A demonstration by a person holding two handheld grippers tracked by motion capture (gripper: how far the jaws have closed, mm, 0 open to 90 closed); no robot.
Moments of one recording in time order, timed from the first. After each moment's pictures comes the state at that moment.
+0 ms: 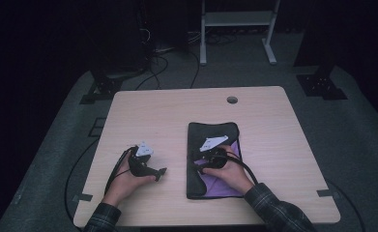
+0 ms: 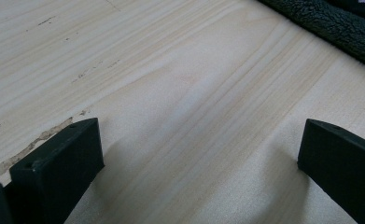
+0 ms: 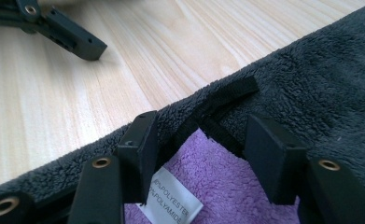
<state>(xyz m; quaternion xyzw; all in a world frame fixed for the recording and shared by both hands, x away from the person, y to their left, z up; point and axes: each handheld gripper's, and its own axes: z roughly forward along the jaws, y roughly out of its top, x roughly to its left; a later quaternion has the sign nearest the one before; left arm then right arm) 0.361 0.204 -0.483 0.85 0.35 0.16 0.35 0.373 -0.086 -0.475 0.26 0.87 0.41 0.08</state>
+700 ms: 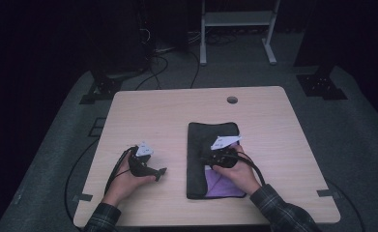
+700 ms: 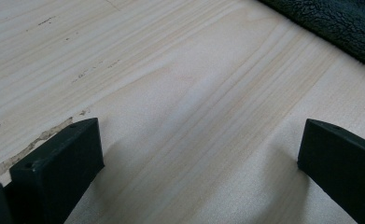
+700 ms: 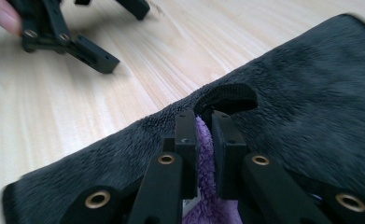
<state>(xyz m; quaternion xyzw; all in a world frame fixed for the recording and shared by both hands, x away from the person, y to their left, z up) 0.361 0.204 -0.484 0.85 0.36 0.16 0.35 0.357 -0.118 -0.452 0.28 0.85 0.45 0.08</state>
